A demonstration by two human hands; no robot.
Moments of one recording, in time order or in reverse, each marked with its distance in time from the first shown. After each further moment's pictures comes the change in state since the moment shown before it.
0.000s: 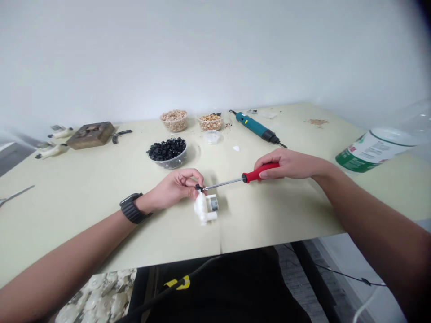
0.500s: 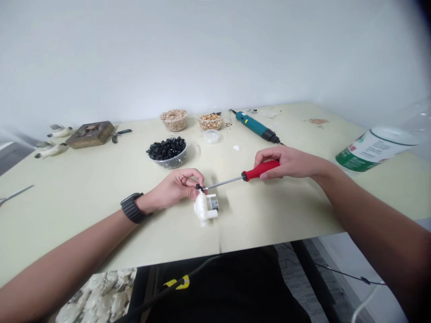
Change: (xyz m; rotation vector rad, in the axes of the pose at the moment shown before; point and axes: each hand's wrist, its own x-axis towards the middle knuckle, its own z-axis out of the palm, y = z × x) left_hand -0.001 -0.003 0.000 -0.024 0.007 -0.033; right_hand 0.000 0.003 0.004 0.136 0.094 -0.003
